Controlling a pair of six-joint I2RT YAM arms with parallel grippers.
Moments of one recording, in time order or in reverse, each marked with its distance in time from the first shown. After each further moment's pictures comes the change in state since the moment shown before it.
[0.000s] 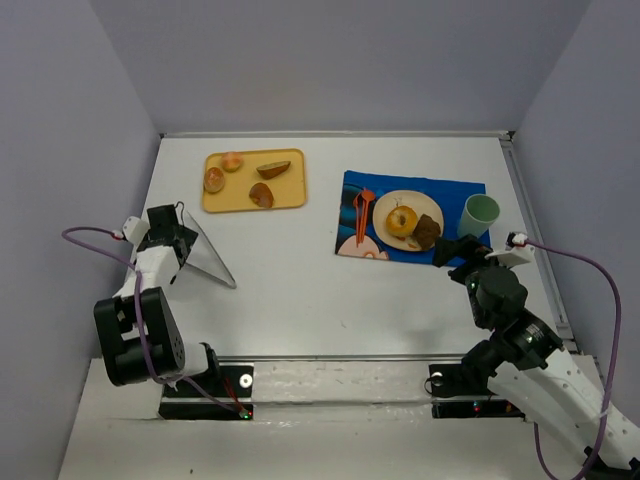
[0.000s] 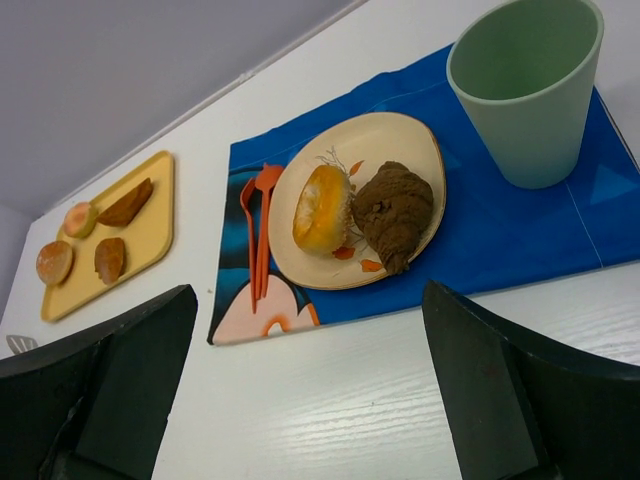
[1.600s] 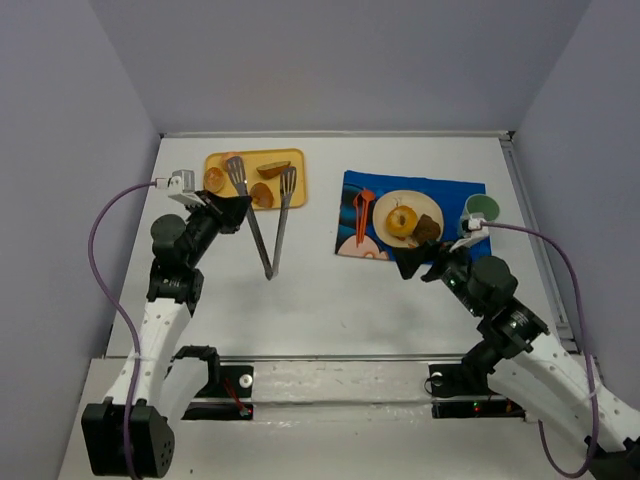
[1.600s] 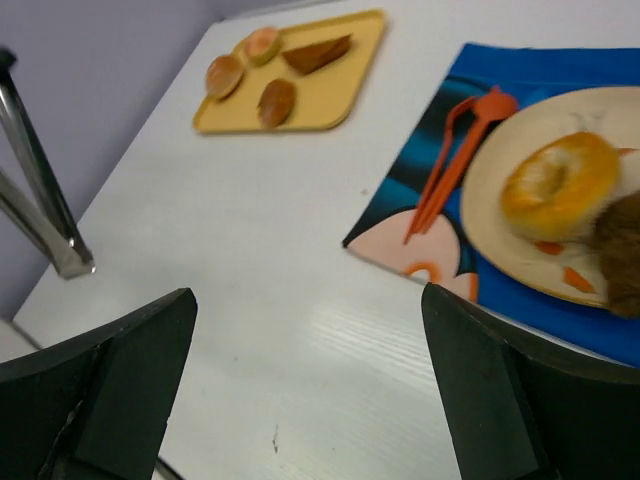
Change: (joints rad) left arm -0.269 -0.472 -0.140 0.598 0.716 0.220; right arm -0.001 0.126 -0.006 0.226 -0.536 -0.182
